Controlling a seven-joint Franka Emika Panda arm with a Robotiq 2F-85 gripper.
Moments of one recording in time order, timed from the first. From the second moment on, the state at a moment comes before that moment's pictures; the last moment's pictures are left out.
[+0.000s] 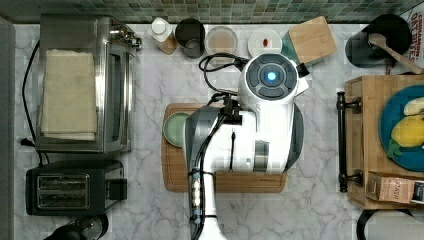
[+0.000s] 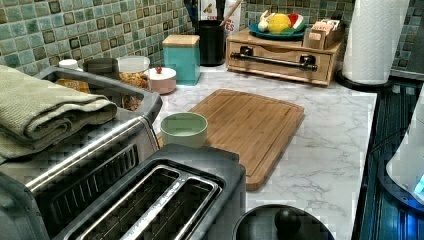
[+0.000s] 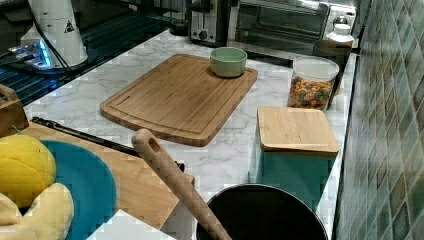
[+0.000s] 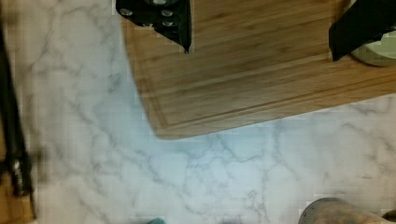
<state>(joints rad) -0.04 0.06 -0.05 -1.92 -0.08 0.38 -0.63</state>
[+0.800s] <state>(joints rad) -0.25 0.21 -0.19 -1.95 -0.13 0.60 -0.99</state>
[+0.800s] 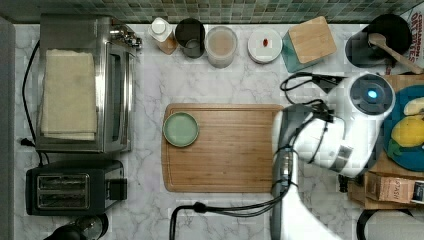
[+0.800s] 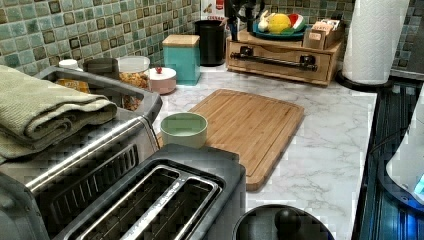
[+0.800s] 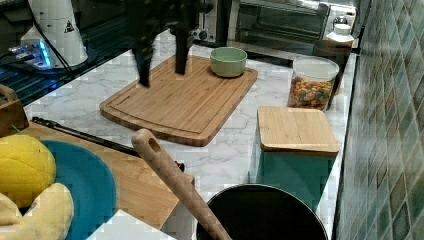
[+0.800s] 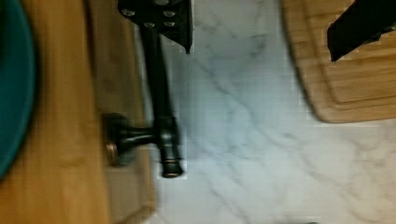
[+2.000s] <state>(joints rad) -0.39 0.24 -0.15 -2.08 -0.05 0.87 -1.19</state>
